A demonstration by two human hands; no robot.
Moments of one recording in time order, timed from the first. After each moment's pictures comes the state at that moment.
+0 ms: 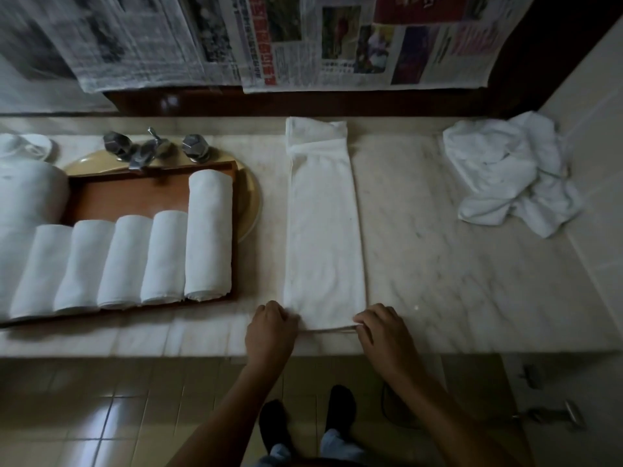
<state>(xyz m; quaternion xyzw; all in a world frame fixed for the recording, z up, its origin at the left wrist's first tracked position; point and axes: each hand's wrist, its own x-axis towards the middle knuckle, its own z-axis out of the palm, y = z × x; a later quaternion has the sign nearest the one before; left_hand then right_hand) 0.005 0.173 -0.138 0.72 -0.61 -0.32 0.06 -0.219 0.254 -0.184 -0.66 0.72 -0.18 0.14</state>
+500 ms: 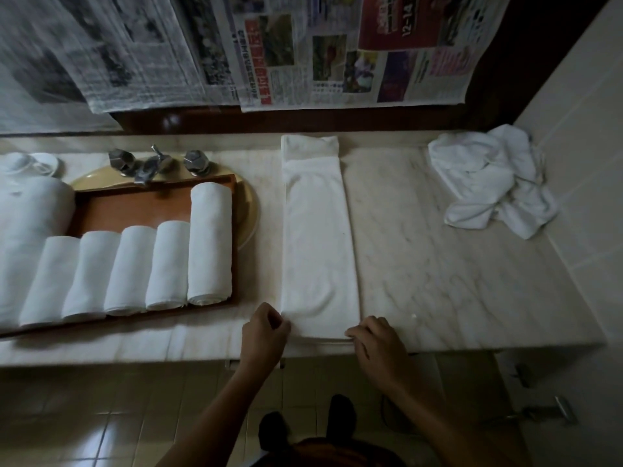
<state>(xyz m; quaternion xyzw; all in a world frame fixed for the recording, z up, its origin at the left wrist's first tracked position) 0.019 0.185 -0.109 0.68 -0.58 -0.42 0.15 -0.211 0.276 -0.179 -0.68 0.69 -0.21 0.14</state>
